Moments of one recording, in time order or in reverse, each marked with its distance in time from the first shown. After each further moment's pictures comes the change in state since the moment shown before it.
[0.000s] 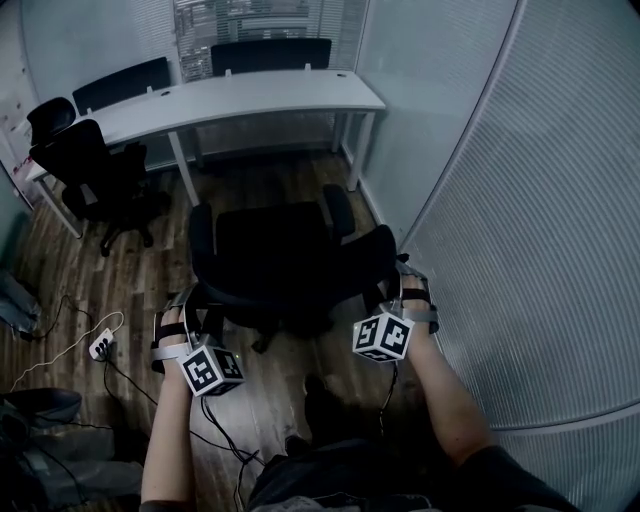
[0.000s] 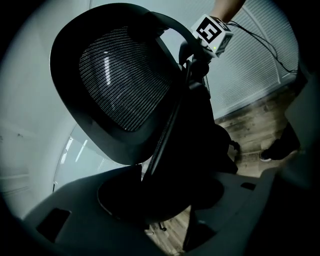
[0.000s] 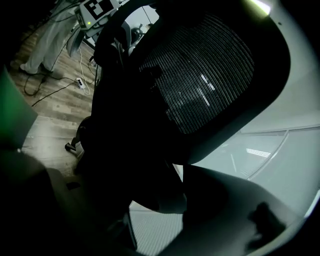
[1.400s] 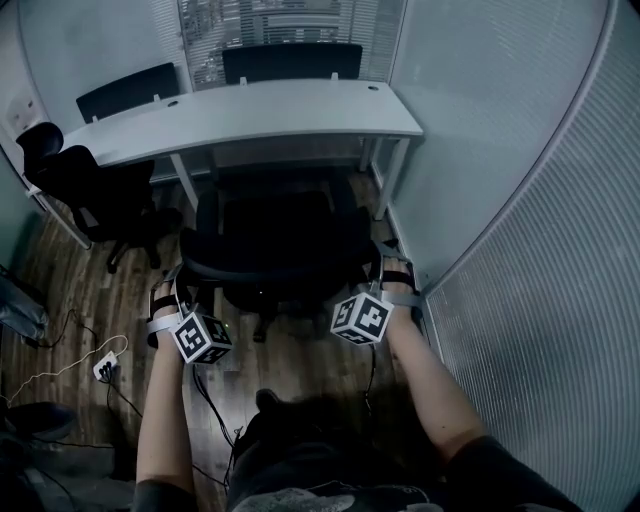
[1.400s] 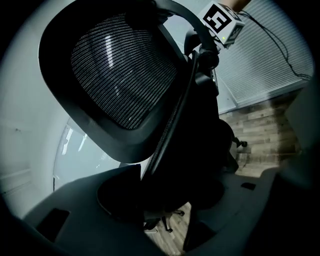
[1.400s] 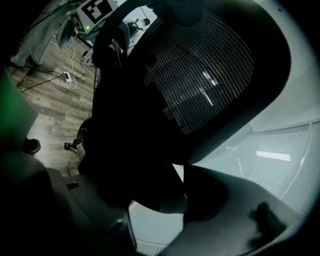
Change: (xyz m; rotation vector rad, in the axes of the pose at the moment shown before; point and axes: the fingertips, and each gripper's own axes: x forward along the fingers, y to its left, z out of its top) left arm 0.300 0.098 0.013 -0.047 0.154 0.055; right arm 0.317 -0.084 0.021 0.002 -0.047 0.019
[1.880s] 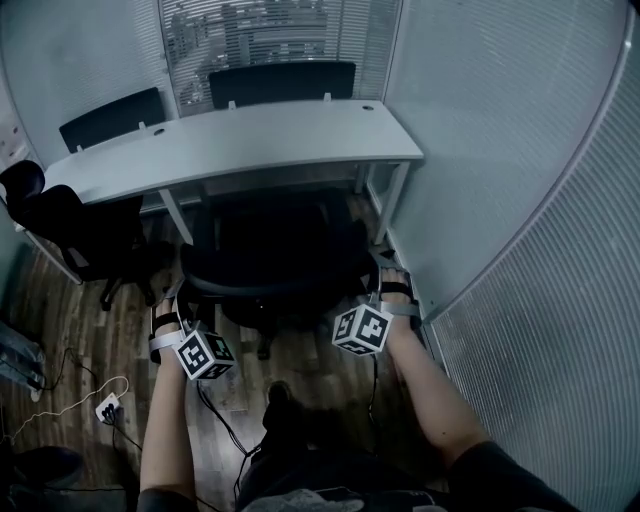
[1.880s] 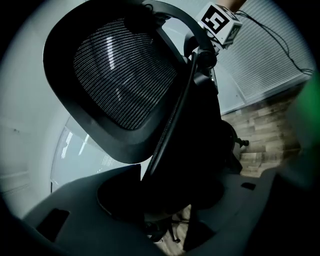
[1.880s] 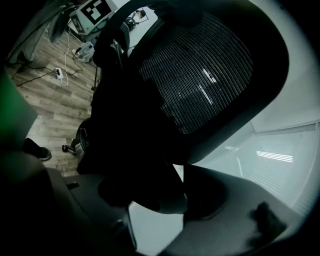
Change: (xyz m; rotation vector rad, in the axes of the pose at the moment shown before) left arm 0.122 0.055 0.001 0.006 -0.052 0.024; right arm 0.119 -0.026 0.035 0.004 0.012 -0.016
